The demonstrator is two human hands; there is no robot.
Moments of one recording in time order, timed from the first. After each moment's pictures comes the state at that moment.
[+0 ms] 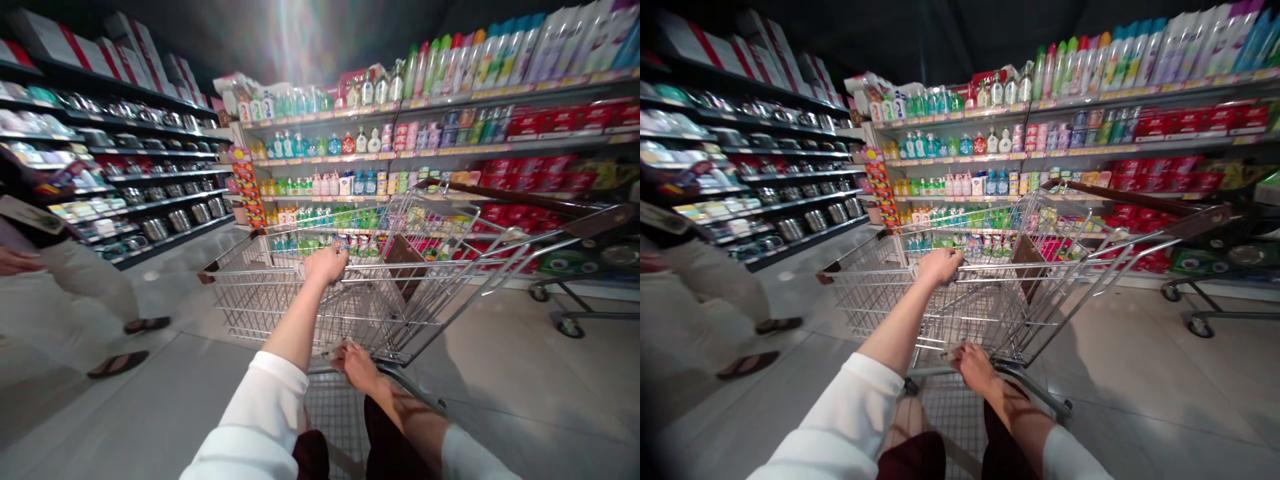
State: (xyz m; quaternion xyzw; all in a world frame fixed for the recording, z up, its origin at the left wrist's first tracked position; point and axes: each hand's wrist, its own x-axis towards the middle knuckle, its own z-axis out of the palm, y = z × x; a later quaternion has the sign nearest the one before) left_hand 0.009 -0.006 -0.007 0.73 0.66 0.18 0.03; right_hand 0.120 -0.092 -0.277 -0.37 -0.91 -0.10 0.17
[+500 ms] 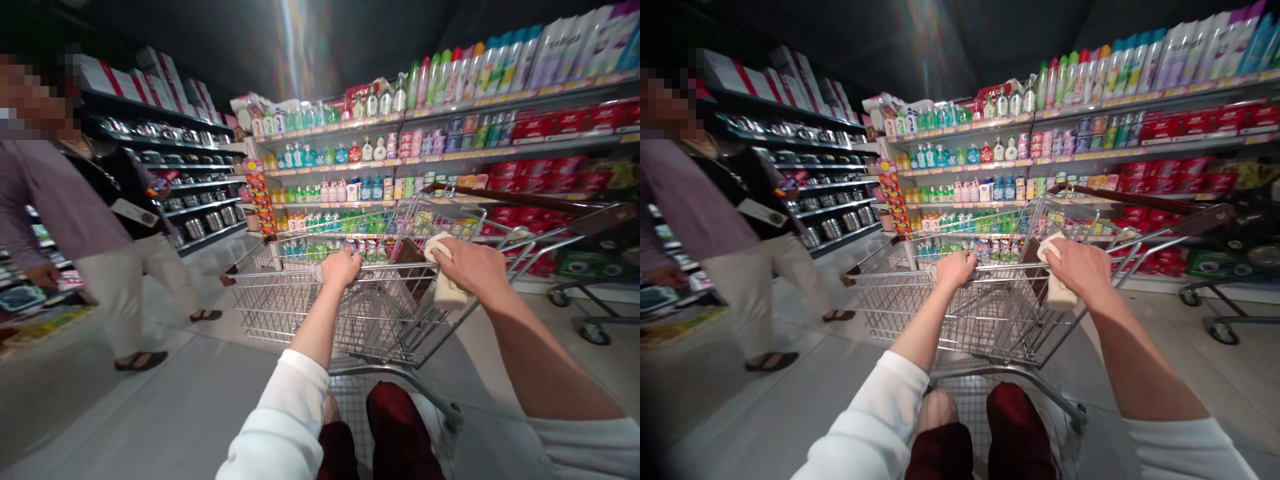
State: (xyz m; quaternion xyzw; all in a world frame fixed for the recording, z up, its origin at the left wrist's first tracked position) left_hand 0.017 -0.016 -0.020 0.73 0.64 0.23 -0.02; right_hand 0.286 -0.086 0.007 -0.72 -0.64 -0.22 0.17
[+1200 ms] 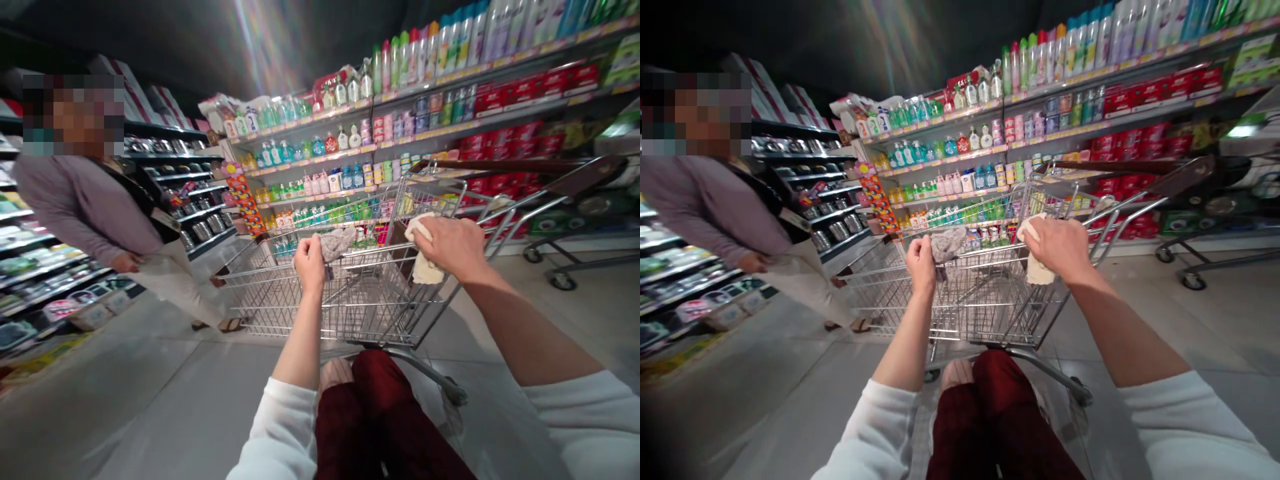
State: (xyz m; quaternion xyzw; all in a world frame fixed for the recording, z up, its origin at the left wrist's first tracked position) left_hand -0.004 -0.075 -0.035 0.58 0.49 0.64 0.10; right_hand 0.272 -0.144 -0.007 -0.68 -0.64 -0.30 0.20
